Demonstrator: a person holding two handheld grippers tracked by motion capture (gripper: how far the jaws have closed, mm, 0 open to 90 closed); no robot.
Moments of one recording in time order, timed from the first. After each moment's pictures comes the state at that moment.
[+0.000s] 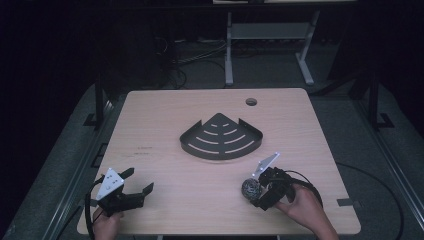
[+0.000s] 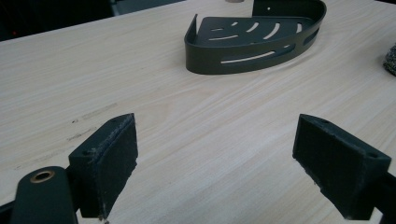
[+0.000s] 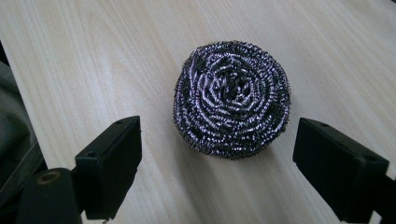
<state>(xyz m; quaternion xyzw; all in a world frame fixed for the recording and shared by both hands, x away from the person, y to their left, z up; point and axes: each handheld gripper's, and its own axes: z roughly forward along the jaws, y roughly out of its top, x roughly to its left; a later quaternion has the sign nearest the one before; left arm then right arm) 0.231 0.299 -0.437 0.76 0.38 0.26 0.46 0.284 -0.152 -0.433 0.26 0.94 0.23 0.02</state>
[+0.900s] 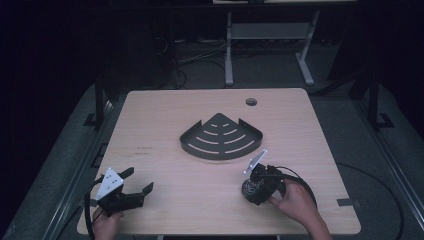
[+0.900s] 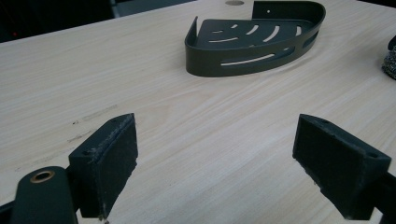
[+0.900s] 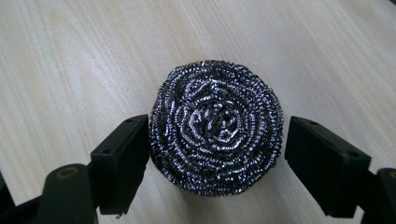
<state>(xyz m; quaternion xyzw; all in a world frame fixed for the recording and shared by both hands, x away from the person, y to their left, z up) 0.231 0.299 -0.436 0.76 0.38 0.26 0.46 0.299 -0.132 -0.439 0.25 0.95 0.18 0.03</state>
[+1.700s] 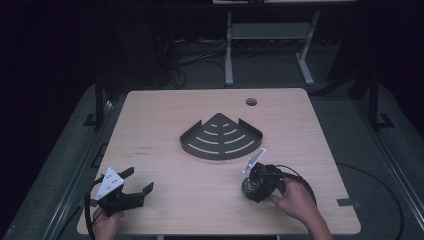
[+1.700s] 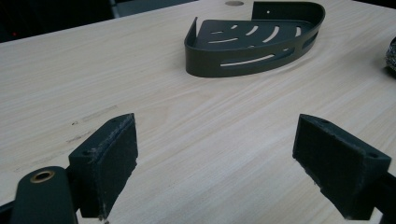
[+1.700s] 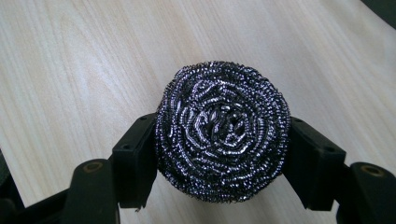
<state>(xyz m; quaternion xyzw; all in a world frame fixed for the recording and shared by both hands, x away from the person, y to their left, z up) 0.232 0.299 -0.436 0.76 0.38 0.26 0.46 0.299 -0.129 -0.432 0.24 0.95 0.18 0.03</state>
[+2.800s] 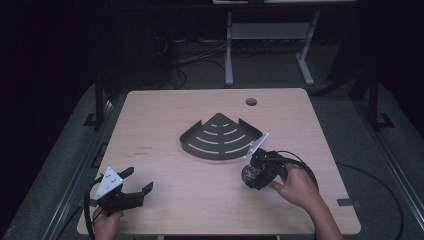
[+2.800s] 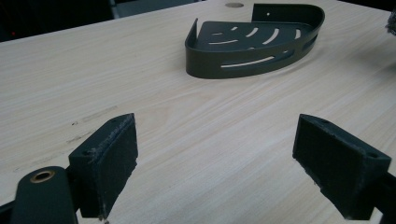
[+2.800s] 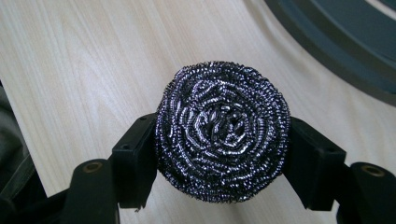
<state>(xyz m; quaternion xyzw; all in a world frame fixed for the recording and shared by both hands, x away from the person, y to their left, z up) 0.232 0.300 -0.435 0.76 0.38 0.26 0.47 0.318 -0.131 -0.392 0.24 0.95 0.20 0.03</state>
